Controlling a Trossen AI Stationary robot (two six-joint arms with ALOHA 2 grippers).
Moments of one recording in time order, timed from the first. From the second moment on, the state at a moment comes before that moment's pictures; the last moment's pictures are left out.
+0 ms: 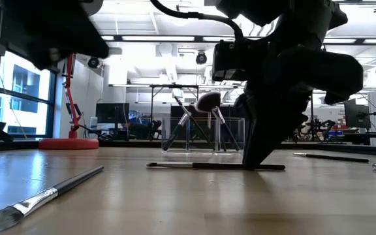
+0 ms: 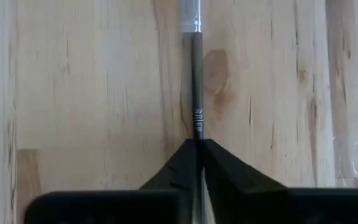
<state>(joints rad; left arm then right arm) -0.65 1.42 0.82 -0.12 -0.61 -1.04 0.33 1.96 1.13 -0.41 0.13 0.36</state>
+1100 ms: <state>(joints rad) -0.35 1.66 0.82 -0.05 -0.29 -0.33 0.26 1.96 1.13 -0.36 0.11 0.52</state>
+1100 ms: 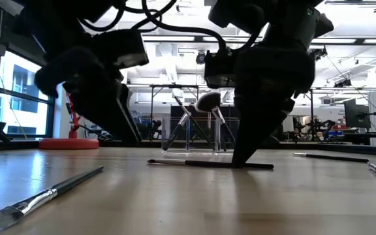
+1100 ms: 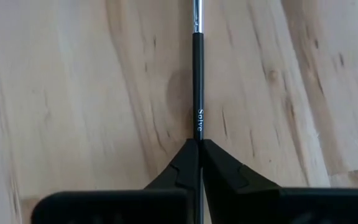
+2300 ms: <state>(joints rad) -0.19 1.67 0.82 0.00 -0.08 -0.06 0.23 1.97 1.13 -0.31 0.08 0.54</state>
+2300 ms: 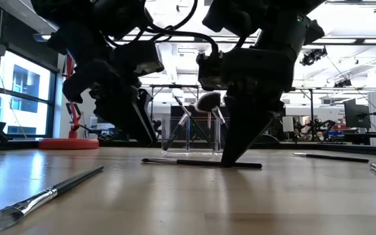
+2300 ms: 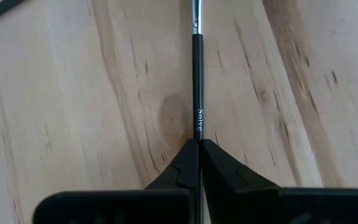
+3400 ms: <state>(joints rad) -0.19 1.75 0.82 -0.01 -0.07 -0.02 0.21 1.97 1.13 -0.30 0.05 0.57</state>
